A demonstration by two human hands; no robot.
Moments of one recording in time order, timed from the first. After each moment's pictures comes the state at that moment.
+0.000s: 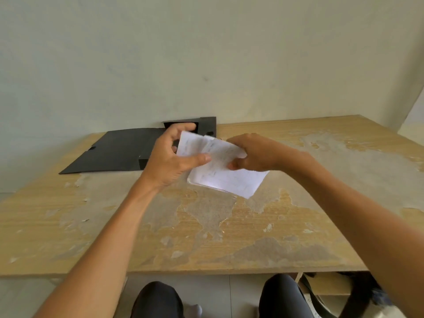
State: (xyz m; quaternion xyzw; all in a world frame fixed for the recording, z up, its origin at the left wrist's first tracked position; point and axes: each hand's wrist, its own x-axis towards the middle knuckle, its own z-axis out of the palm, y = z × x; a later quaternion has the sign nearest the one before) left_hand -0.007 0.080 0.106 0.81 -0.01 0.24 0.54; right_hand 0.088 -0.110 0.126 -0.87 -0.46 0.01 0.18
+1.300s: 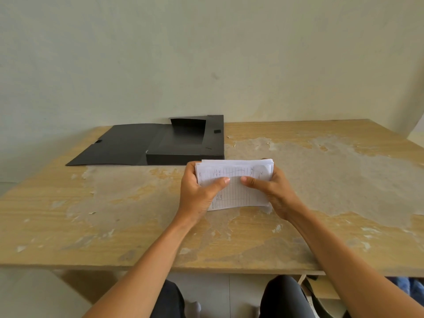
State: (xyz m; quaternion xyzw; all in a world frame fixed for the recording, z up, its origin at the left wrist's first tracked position) left_hand -0.003 0.046 0.020 0.70 0.05 0.30 0.65; right_hand 0.088 -0.122 0.012 -0.66 -0.25 0.12 0.70
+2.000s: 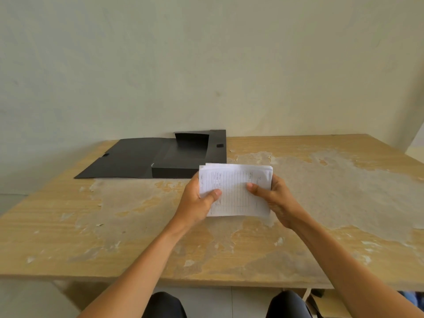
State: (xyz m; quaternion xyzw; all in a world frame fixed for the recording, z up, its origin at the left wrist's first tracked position) left_hand -0.007 0.064 0.034 0.79 0.05 0.21 0.58; right_hand 0.084 -0.125 0.028 -0.63 -0.26 0.14 0.72
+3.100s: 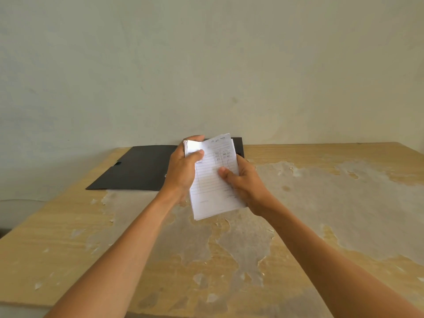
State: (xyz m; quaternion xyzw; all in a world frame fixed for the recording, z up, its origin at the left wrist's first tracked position) left_hand 0.031 0.135 0.112 0.70 0.10 0.30 0.64; right_hand 0.095 -0.002 0.072 -0.64 -0.32 0.12 0.69
